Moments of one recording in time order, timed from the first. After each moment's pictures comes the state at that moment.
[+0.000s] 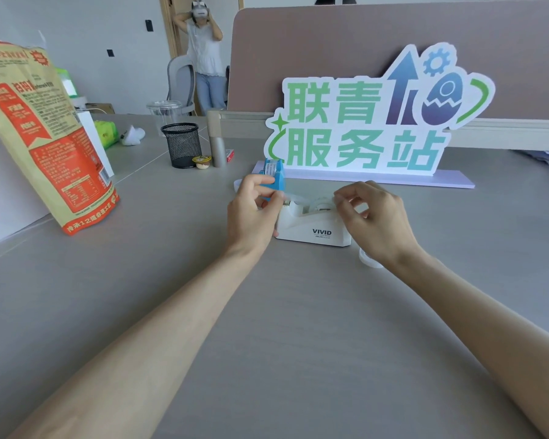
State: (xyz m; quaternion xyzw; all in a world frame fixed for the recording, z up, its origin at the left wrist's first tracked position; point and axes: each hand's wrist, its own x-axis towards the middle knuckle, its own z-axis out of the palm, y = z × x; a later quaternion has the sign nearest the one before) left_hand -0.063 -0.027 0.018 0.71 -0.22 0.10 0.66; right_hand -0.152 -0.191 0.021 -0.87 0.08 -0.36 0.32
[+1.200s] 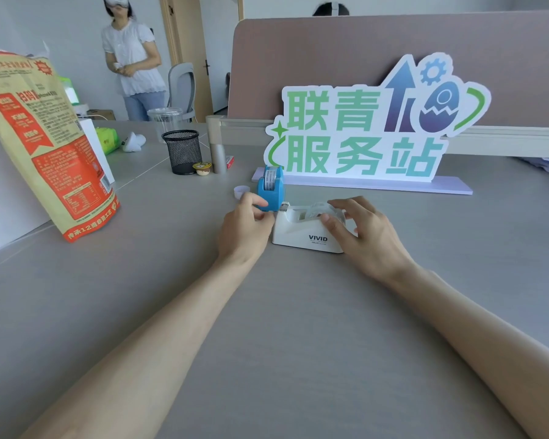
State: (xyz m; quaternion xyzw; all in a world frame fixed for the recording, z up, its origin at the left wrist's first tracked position) left_hand -0.041 -0.019 0.003 0.84 -0.16 0.09 0.51; right_hand -0.151 -0.192 0.006 -0.91 0.06 -0.29 0.27
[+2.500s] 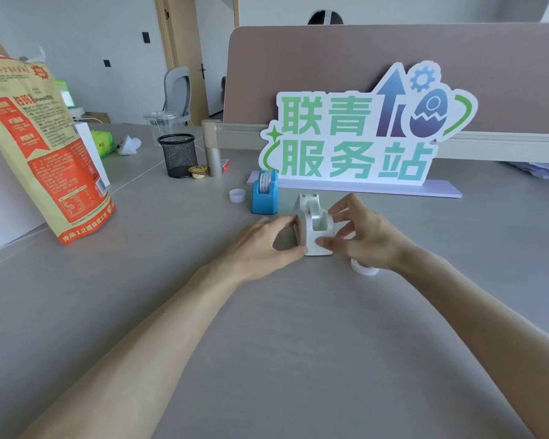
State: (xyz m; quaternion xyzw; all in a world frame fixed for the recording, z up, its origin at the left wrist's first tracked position) left_hand -0.054 -0.016 -0.001 0.86 -0.40 -0.01 0.32; right_hand -0.163 -0.196 0.037 -0.93 0.08 -0.12 0.32
